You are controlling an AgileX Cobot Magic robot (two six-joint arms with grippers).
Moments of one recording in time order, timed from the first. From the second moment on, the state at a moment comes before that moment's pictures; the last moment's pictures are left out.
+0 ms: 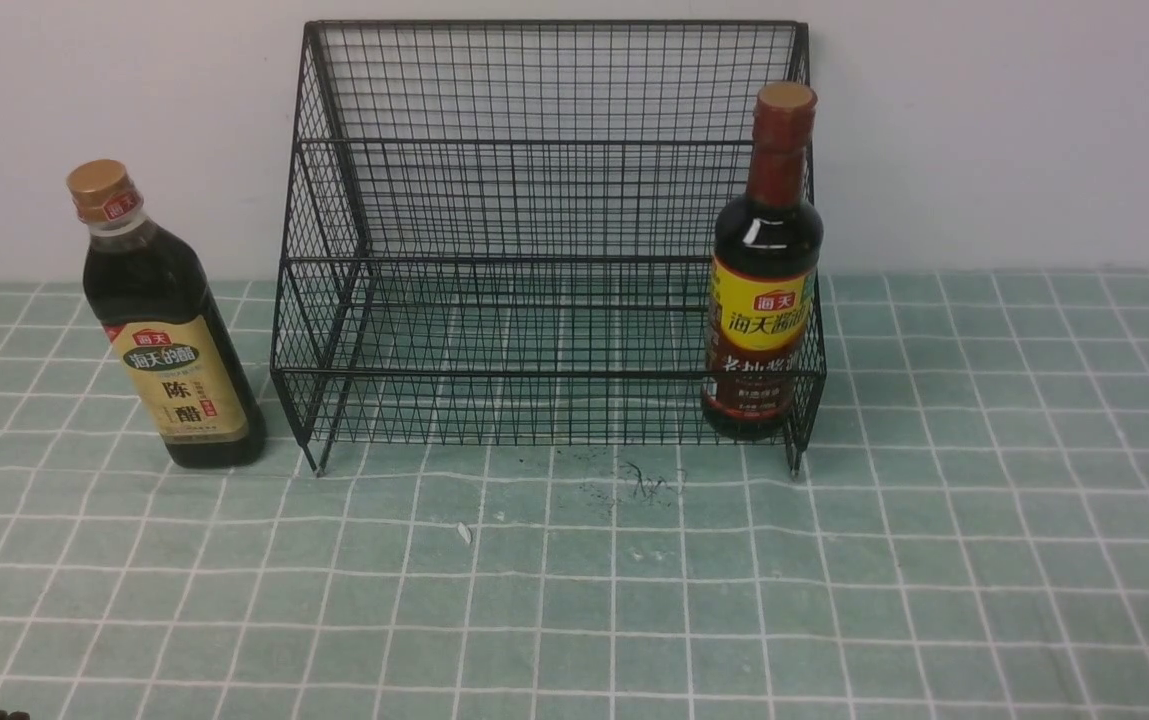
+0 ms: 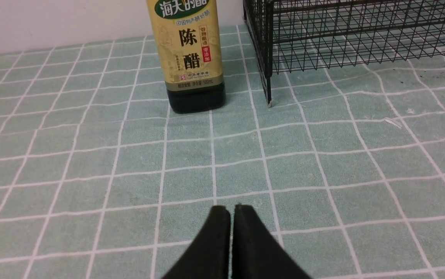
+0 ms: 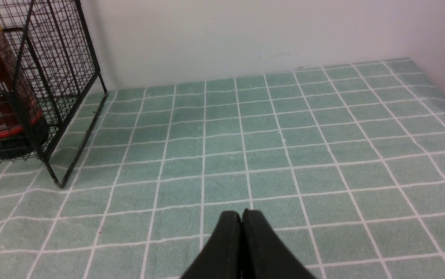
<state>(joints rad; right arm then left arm) -0.04 -0.01 0.02 -0.12 0.39 0.25 -0.06 -0.01 0.03 -0.04 0.37 0.08</state>
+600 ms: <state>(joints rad) -0.04 -0.01 0.02 -0.12 0.39 0.25 -0.06 -0.01 0.03 -0.32 0.09 -0.06</state>
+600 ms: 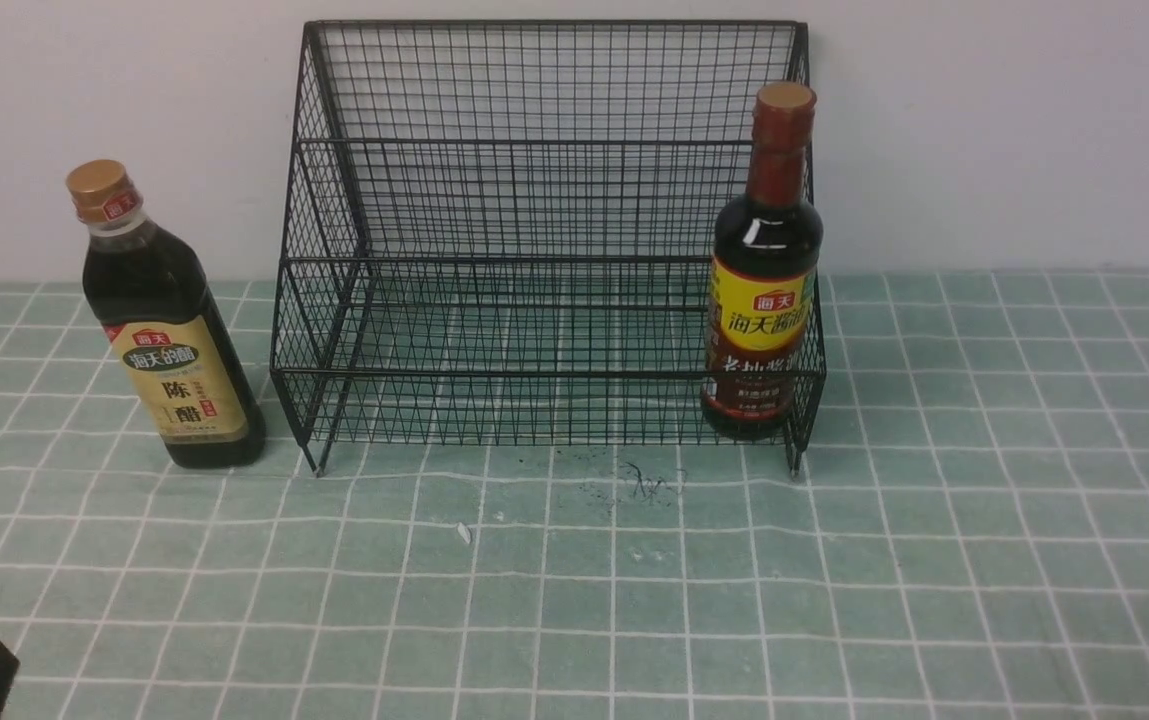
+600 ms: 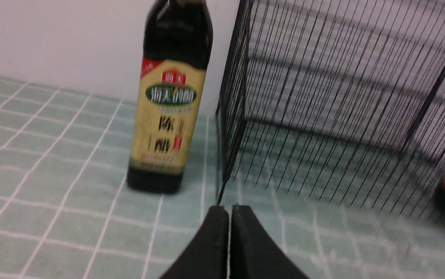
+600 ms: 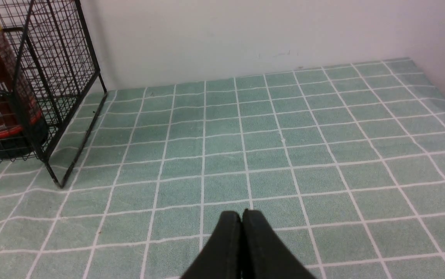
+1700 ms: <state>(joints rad) -0.04 -0.01 0.02 -0.12 0.39 0.25 -0.06 0.99 -0.59 -0.29 -0.38 0.14</state>
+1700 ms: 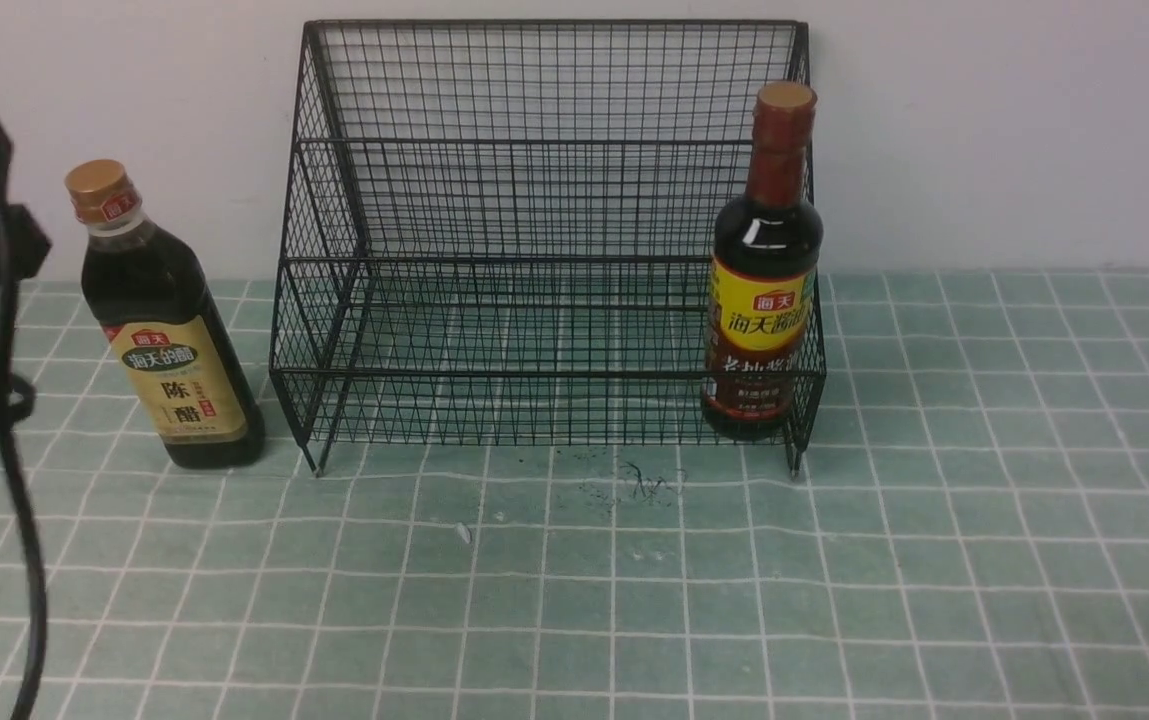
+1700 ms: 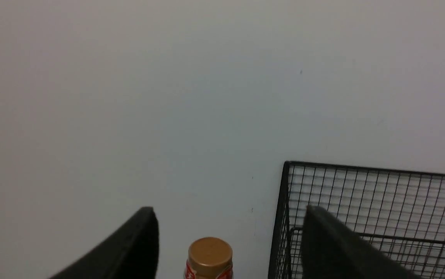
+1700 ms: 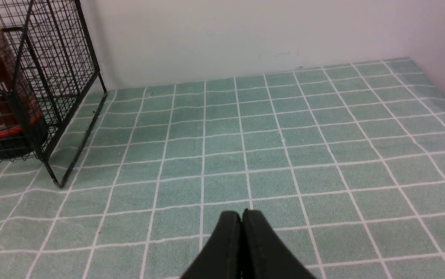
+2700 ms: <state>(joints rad) -0.04 -0.01 0.02 -0.12 0.39 0.27 -0.01 1.58 -0.90 -0.42 -0.53 0.24</state>
